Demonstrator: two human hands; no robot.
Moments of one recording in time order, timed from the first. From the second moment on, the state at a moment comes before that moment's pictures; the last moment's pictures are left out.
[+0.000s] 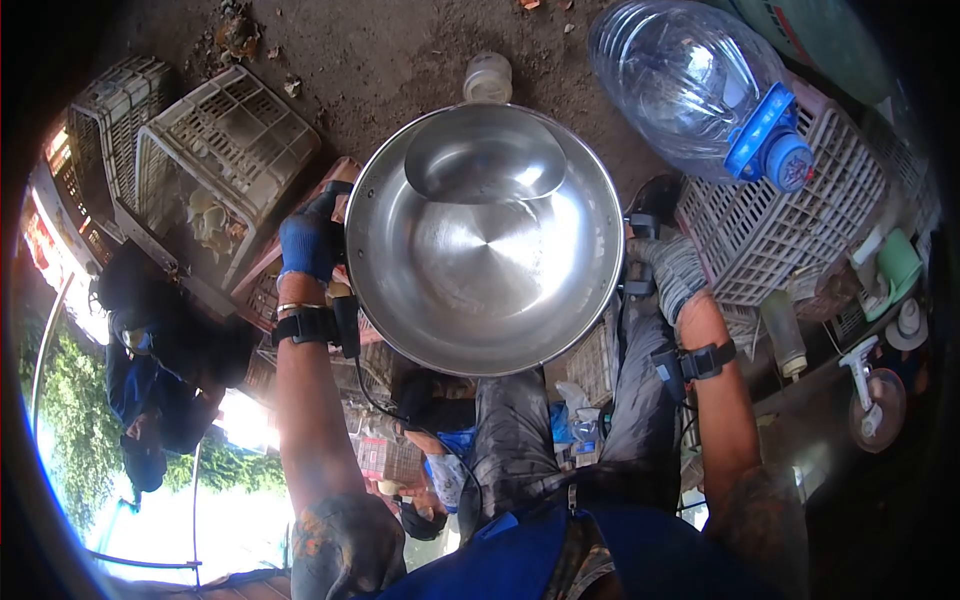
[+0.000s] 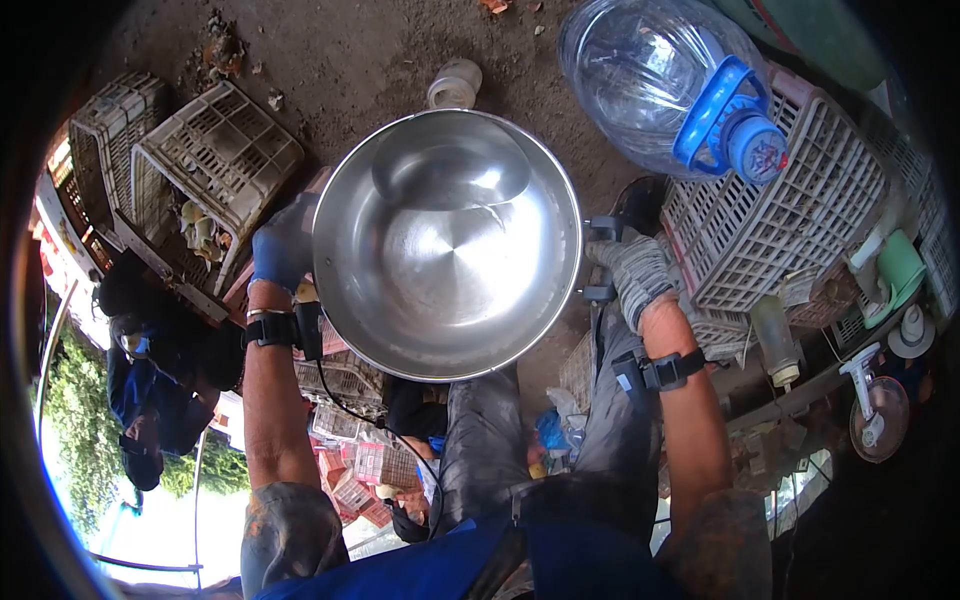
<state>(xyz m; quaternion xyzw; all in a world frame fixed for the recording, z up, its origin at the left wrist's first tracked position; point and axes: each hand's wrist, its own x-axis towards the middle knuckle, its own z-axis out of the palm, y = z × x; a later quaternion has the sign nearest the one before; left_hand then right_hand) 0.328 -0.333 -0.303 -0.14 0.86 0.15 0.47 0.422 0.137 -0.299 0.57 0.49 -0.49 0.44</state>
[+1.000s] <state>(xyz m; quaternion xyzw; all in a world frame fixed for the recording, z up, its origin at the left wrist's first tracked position) 0.322 -0.341 -0.298 0.06 0.91 0.02 0.42 0.421 0.134 -0.296 0.58 0.47 -0.47 0.47</state>
